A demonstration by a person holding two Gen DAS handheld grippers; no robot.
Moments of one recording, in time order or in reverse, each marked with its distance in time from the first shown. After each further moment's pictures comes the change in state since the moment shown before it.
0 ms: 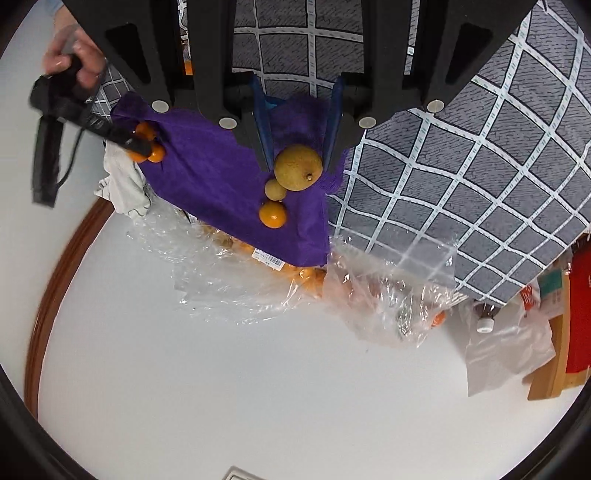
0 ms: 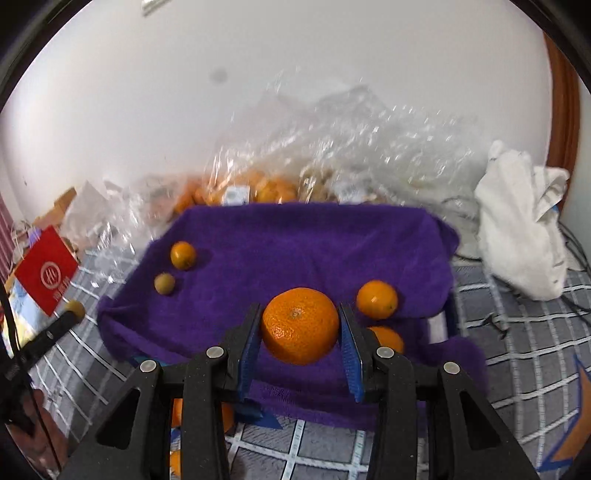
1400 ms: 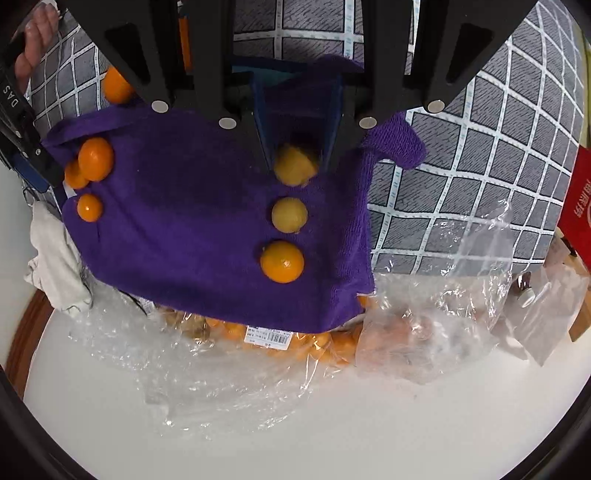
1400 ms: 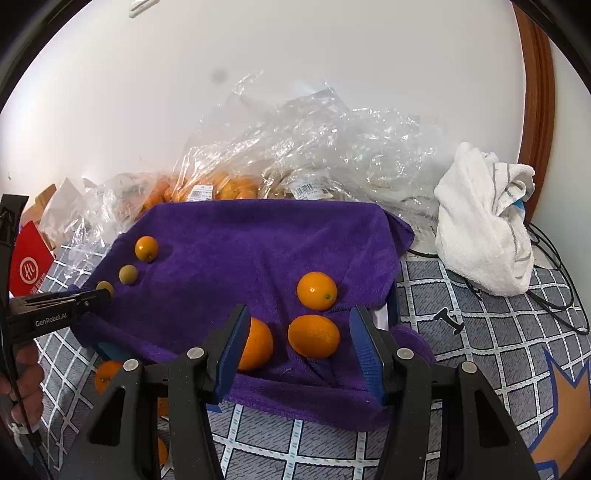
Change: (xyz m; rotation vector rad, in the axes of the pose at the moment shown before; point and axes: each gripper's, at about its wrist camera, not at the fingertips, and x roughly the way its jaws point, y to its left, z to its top) left arm 0.097 -0.072 0.015 0.246 0.348 0.281; right arm -0.021 -0.029 -0.006 -0.004 -0.054 -0.112
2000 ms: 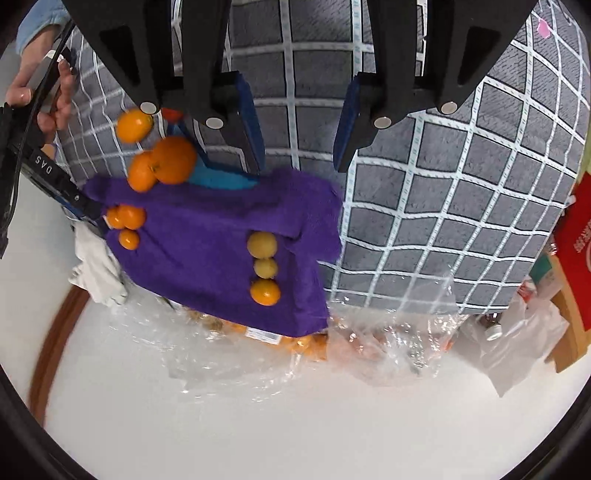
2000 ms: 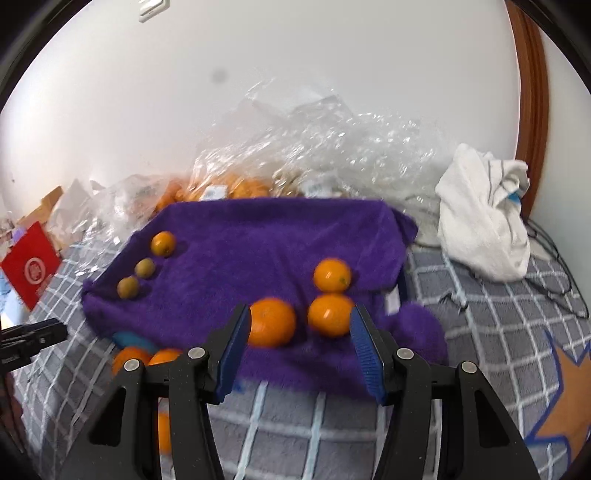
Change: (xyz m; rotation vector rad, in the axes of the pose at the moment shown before) left arm -0.058 0.060 -0.073 -0.026 -0.088 -0.146; right arm -0.029 0.018 -0.022 0.014 -0.022 0.029
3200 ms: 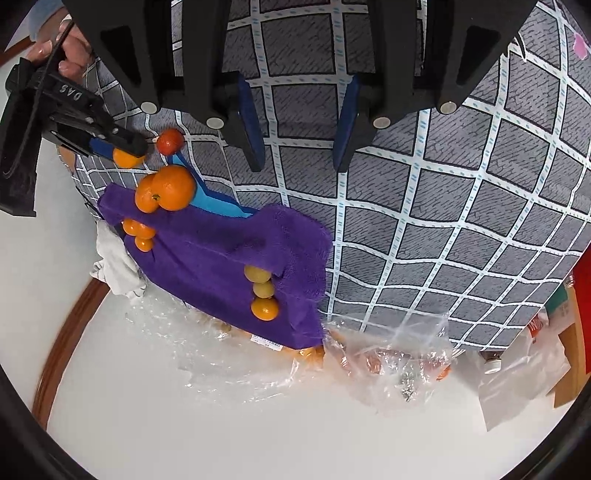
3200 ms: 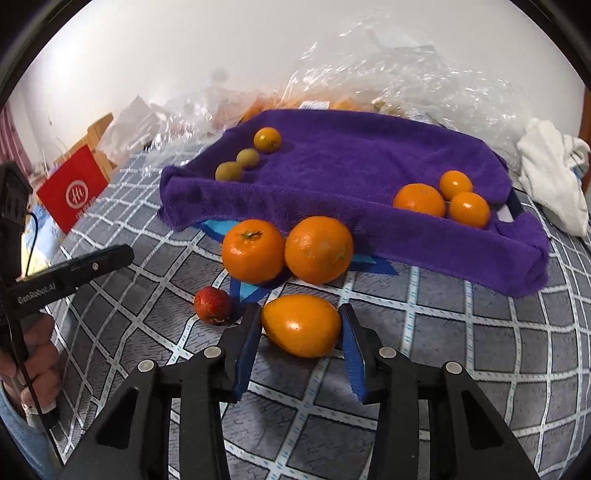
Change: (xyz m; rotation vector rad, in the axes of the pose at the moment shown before) left arm 0.002 0.029 -0.037 -0.058 -0.032 -0.119; right arm -0.002 0.073 -0.059 -0.100 0.179 0.149
